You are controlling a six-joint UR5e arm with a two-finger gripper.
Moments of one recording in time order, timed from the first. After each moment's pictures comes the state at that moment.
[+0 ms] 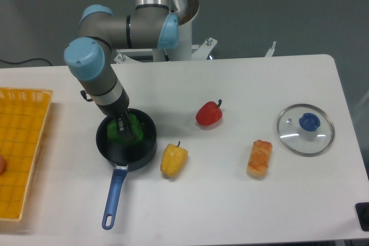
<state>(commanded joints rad) 2.07 -1.86 -1.81 -0.97 1.74 1.31</state>
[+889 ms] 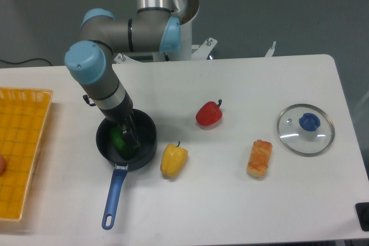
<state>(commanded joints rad) 2.10 -1.80 -1.77 -0.97 1.77 1.31</state>
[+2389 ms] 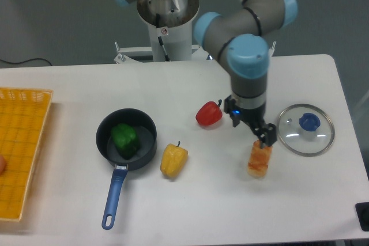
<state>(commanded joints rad) 2.67 -1.98 -1.60 -0.97 1.58 1.44</state>
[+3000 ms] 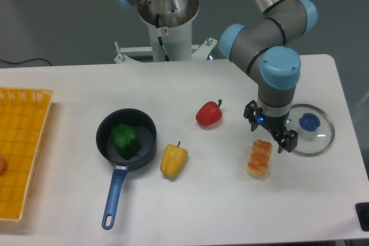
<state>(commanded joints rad) 2.68 -2.02 -1.58 -0.97 1.58 1.47</state>
